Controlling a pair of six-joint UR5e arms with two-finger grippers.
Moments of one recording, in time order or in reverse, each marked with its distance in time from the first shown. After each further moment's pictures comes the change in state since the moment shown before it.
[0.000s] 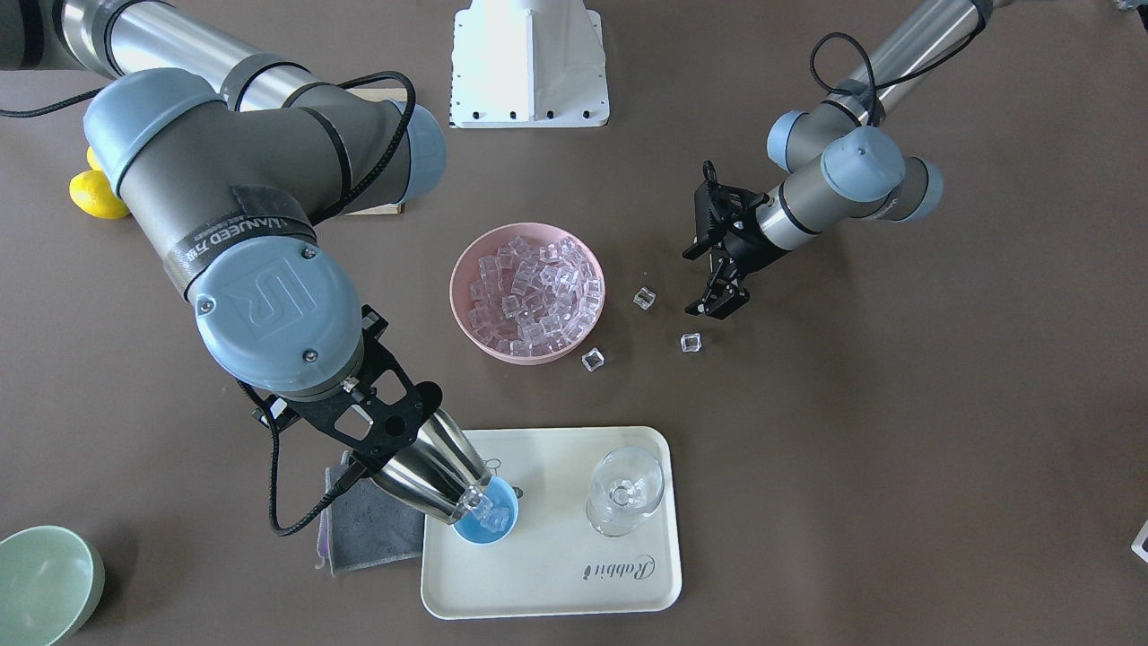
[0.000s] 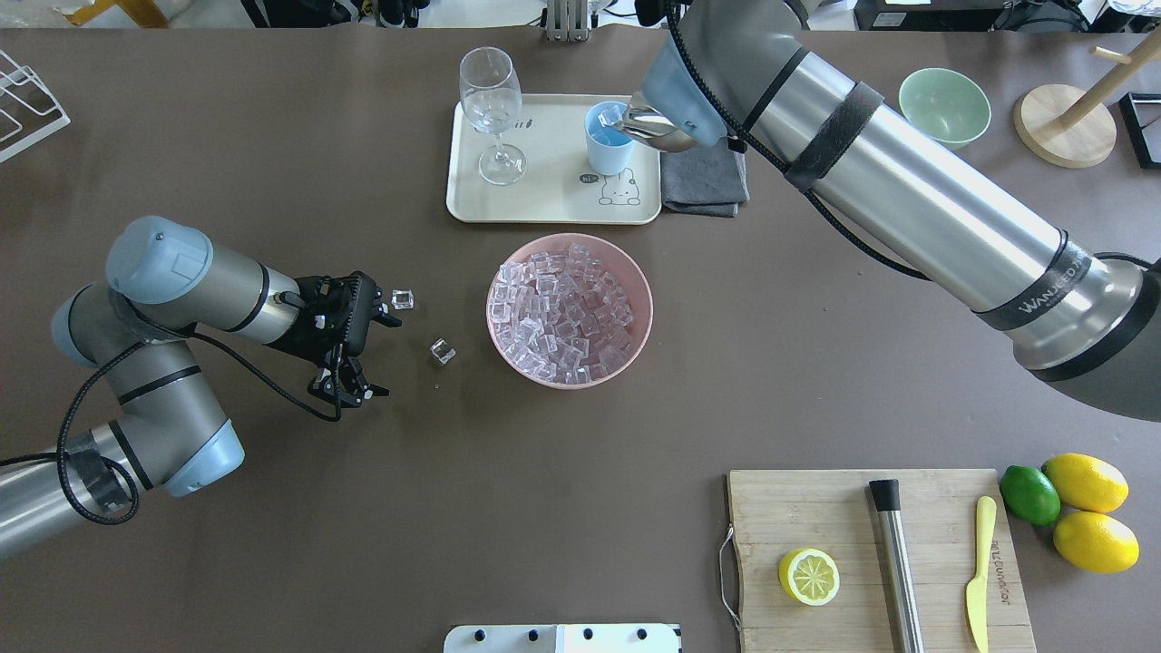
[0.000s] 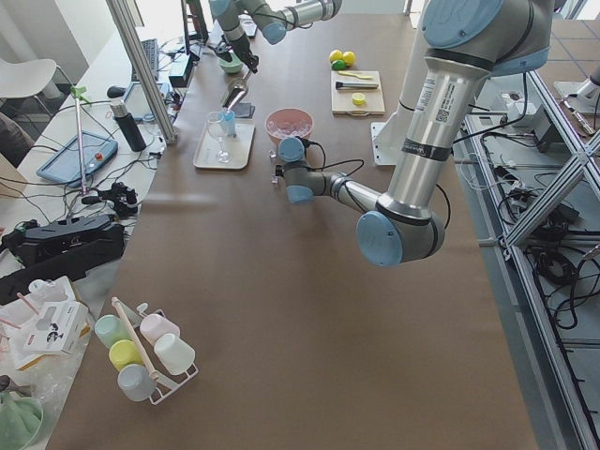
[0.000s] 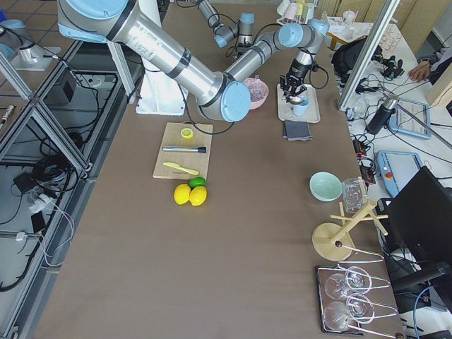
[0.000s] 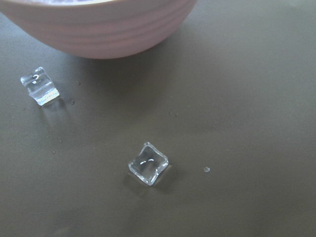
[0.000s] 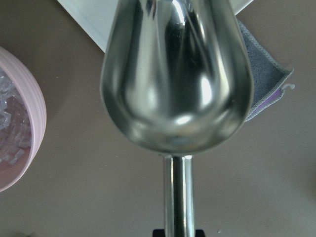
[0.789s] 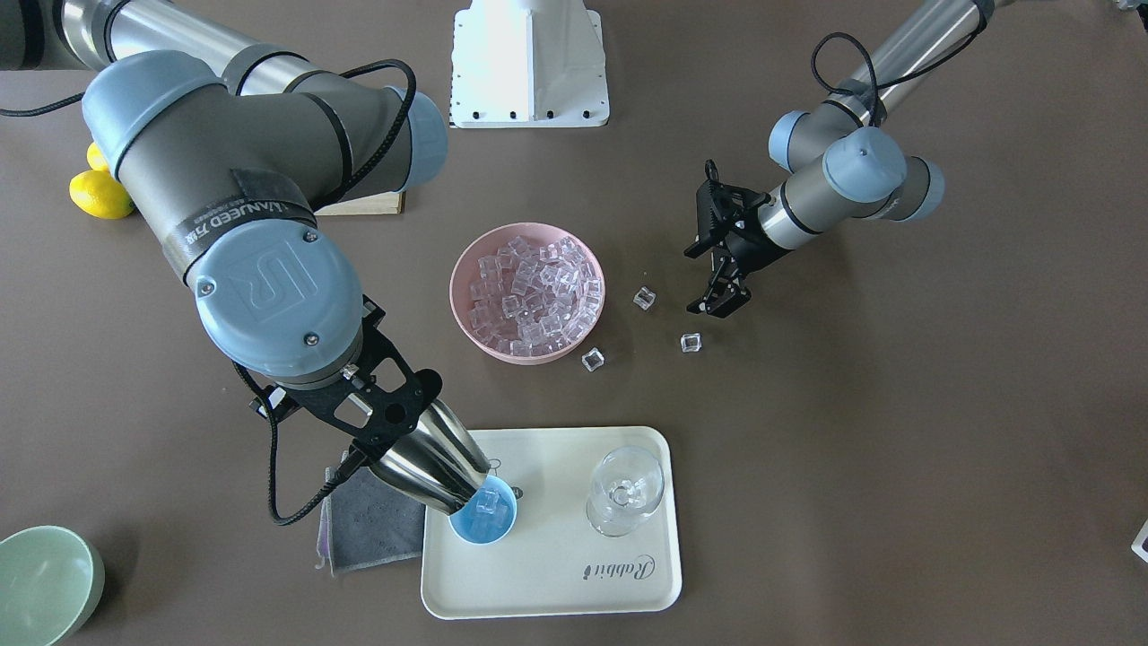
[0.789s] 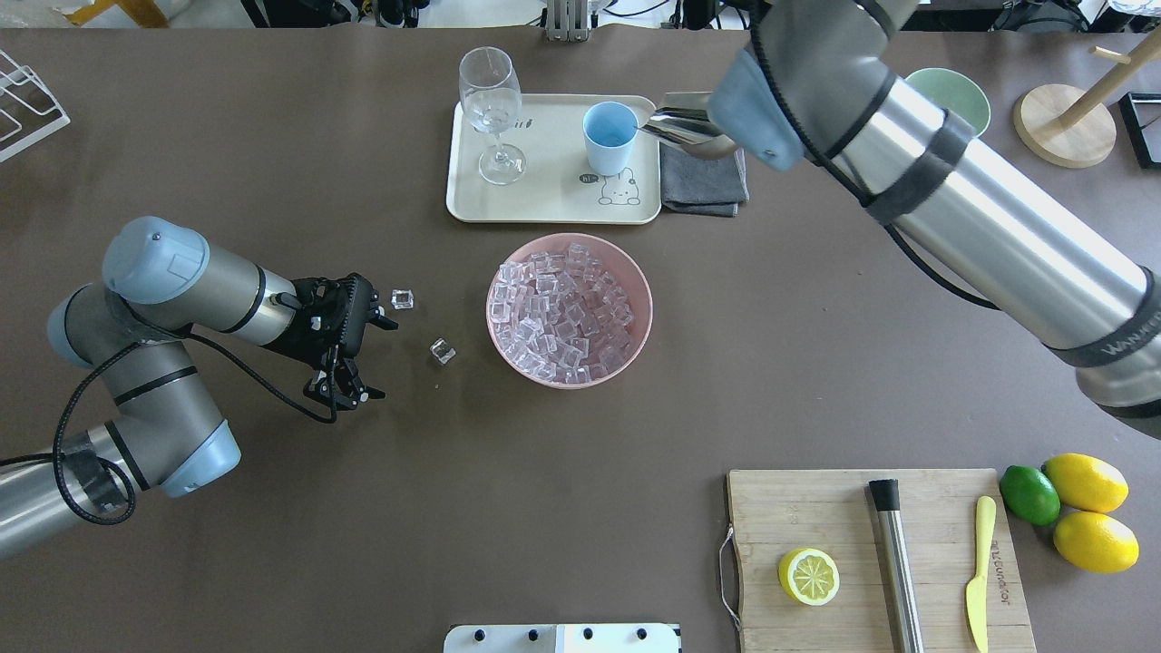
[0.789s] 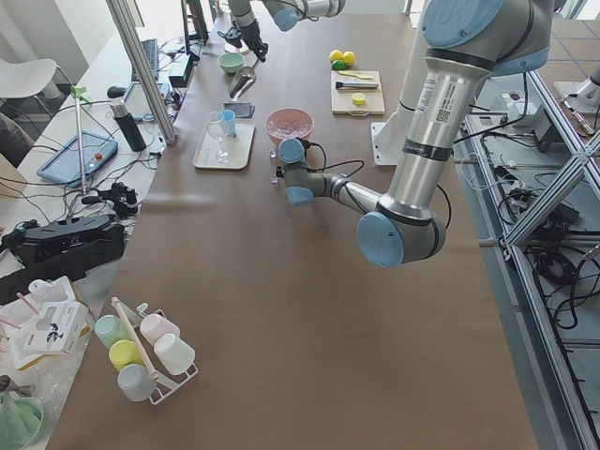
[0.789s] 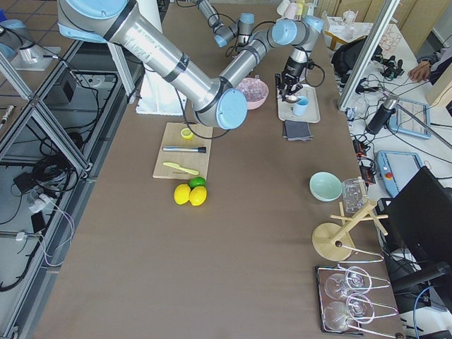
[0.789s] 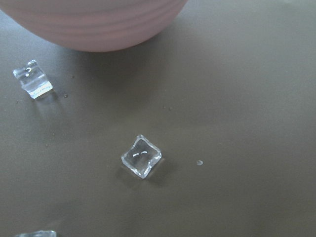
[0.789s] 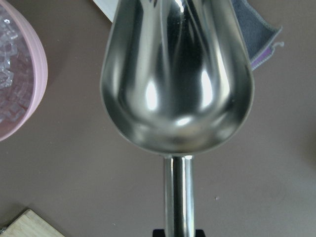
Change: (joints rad) left arm -0.001 0.007 0.000 0.000 -0.012 0.000; right arm 0.023 -0.125 0.244 -0.089 0.007 -0.003
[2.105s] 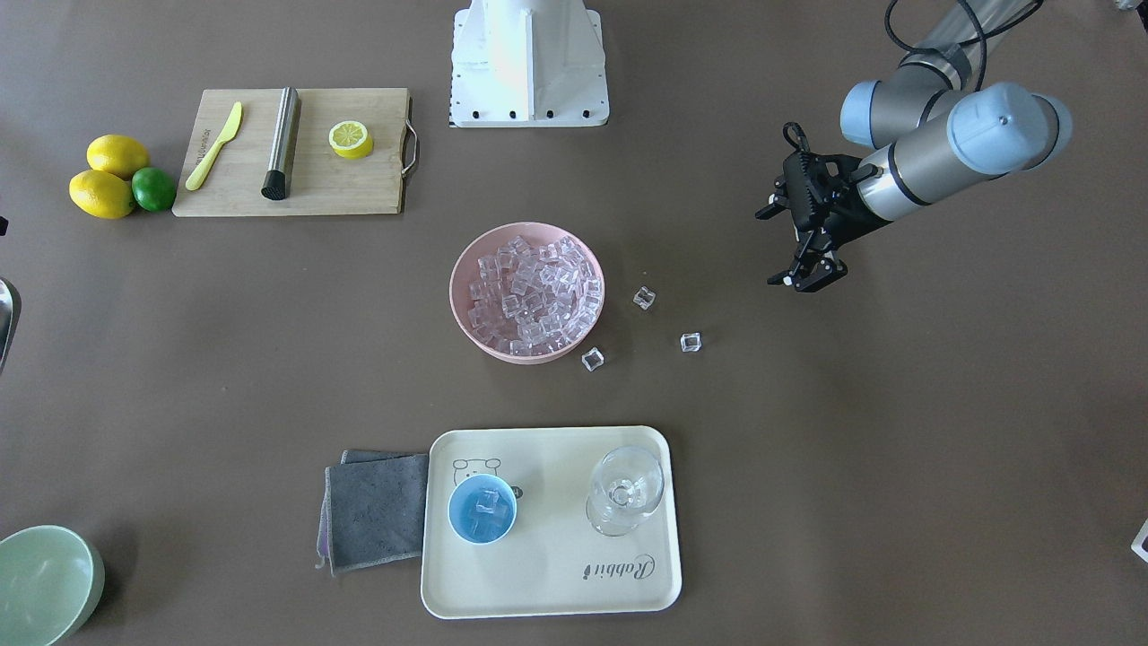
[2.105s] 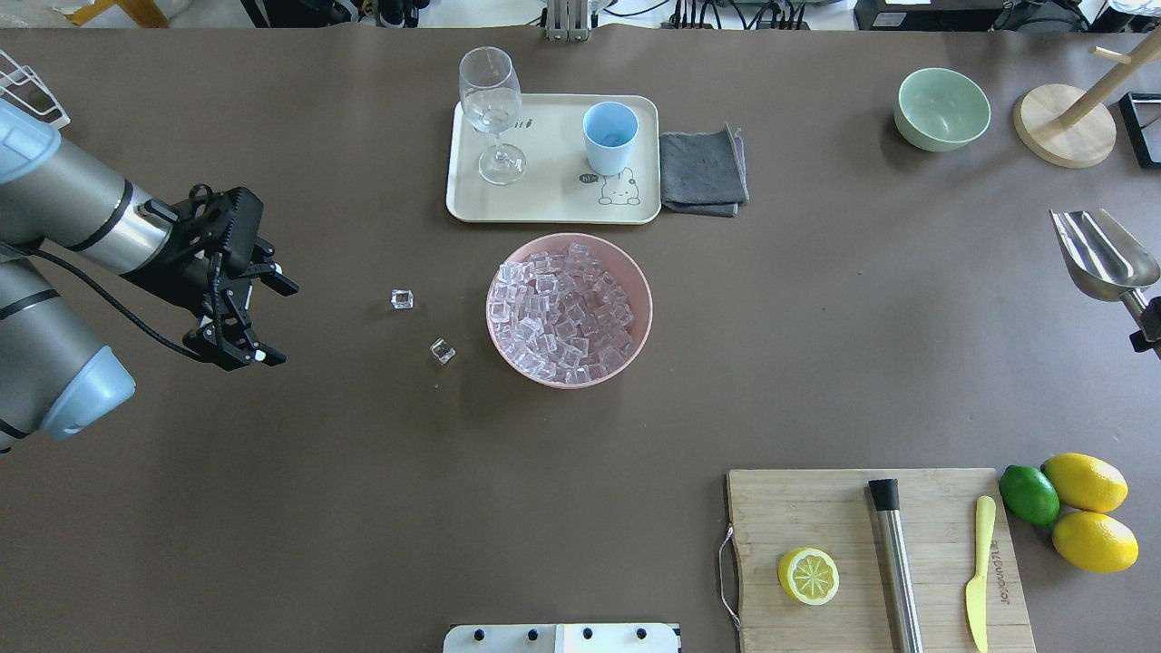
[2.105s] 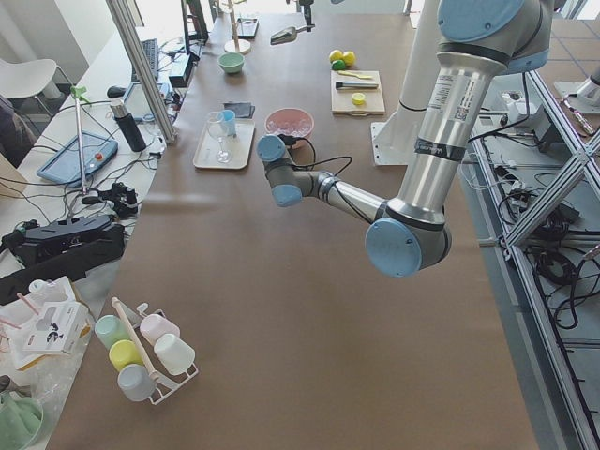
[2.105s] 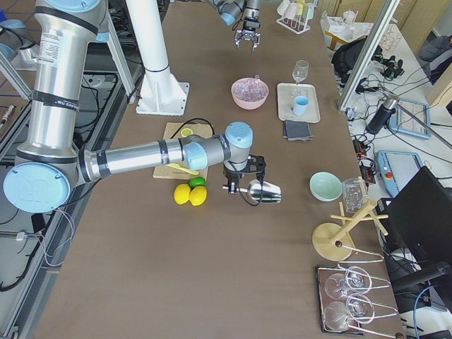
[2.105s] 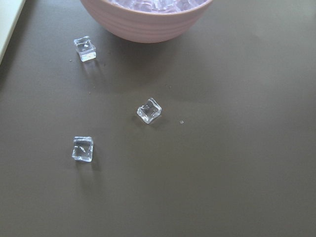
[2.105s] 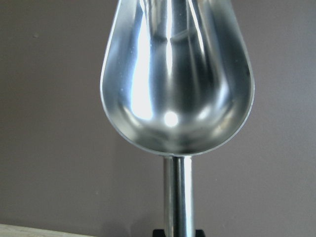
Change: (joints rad) left arm -0.210 0.109 -0.250 0.360 -0.269 -0.003; right arm 0.245 -1.136 0.470 0.790 0.167 0.720
